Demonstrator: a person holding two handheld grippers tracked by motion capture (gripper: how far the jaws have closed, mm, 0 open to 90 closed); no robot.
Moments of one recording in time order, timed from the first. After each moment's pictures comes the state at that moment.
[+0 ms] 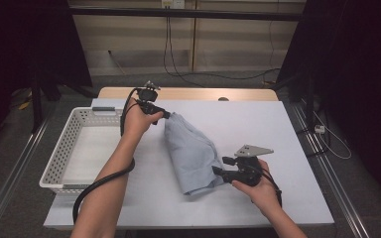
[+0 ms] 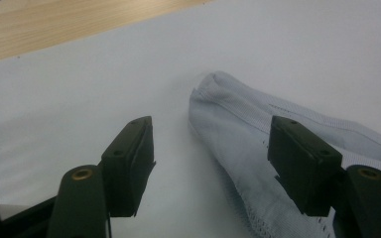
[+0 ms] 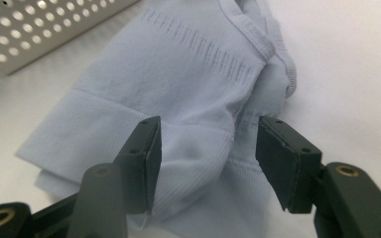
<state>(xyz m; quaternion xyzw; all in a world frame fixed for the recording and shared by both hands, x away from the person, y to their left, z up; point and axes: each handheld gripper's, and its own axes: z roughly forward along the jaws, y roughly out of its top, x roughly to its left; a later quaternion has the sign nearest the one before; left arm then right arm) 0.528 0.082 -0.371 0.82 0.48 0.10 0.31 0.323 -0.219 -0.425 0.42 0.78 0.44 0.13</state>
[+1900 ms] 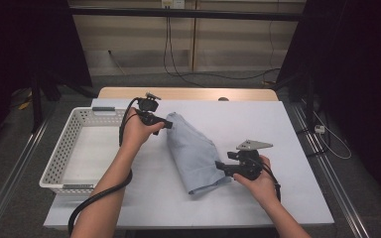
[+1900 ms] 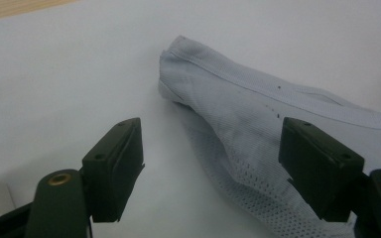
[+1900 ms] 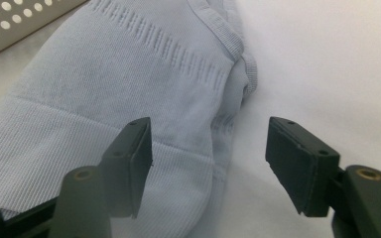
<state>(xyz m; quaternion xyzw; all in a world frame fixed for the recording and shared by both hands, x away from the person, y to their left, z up) 0.501 0.084 -0.383 0.82 0.47 0.08 0.32 0.347 -0.232 -0.440 0.45 0.77 0.43 0.14</state>
